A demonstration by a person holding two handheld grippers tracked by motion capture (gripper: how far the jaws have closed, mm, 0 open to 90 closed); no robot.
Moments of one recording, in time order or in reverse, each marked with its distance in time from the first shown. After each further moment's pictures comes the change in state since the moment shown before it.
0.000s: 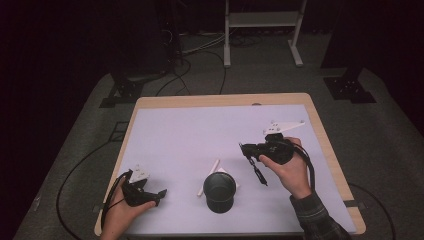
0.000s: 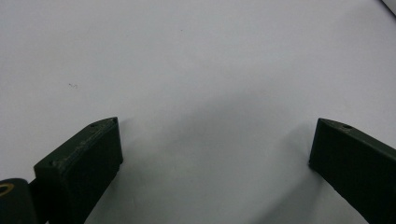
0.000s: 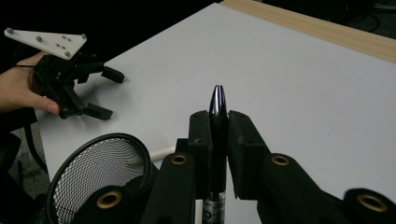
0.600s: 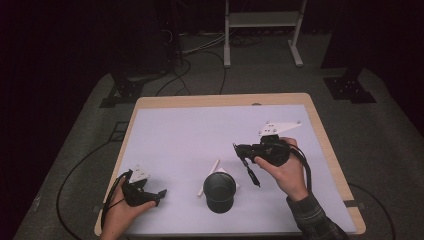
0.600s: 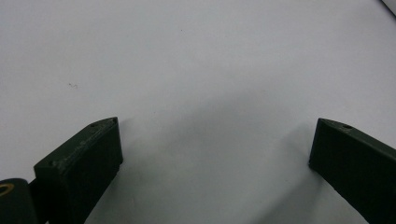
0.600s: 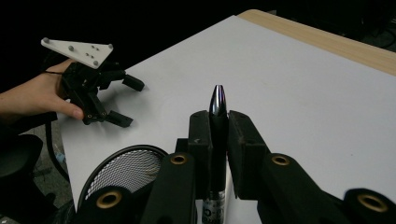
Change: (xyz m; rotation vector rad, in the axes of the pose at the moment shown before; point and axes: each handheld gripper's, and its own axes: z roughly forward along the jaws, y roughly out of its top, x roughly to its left) left arm 0.000 0.000 0.000 0.001 0.000 0.001; right arm 0.017 0.008 0.000 -0.029 0.046 -0.041
